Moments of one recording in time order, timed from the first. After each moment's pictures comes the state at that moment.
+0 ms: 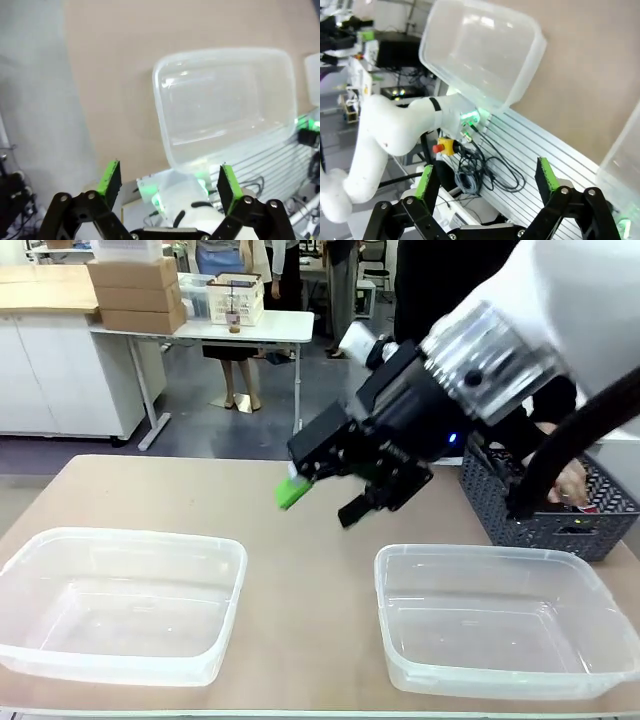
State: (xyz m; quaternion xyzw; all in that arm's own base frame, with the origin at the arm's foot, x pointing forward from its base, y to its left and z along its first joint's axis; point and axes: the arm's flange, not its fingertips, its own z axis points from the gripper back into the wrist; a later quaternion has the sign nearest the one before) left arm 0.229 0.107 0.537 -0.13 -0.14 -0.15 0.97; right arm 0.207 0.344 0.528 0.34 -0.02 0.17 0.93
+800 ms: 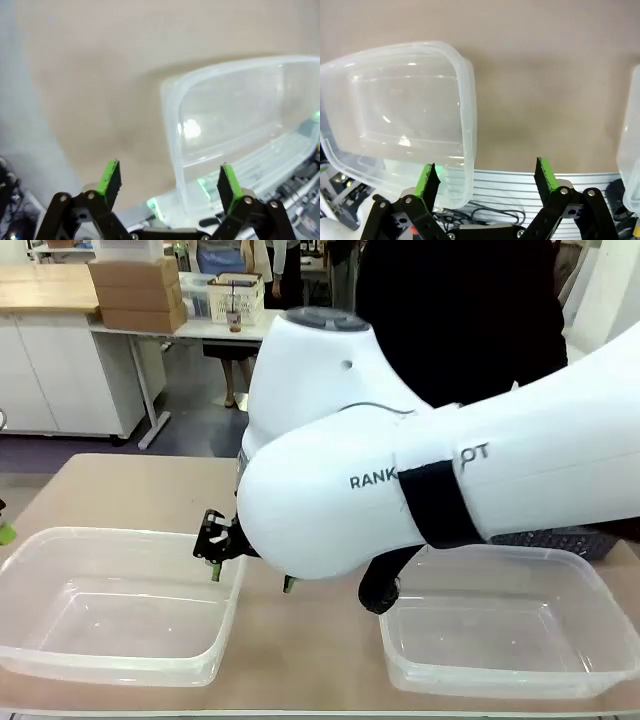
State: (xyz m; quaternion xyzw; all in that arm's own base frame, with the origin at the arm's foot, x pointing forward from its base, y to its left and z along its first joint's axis) left arm 0.320 0.101 0.424 -0.16 -0.02 -0.15 0.98; right arm 0.237 0.458 0.421 0.12 -0.03 -0.03 0.99
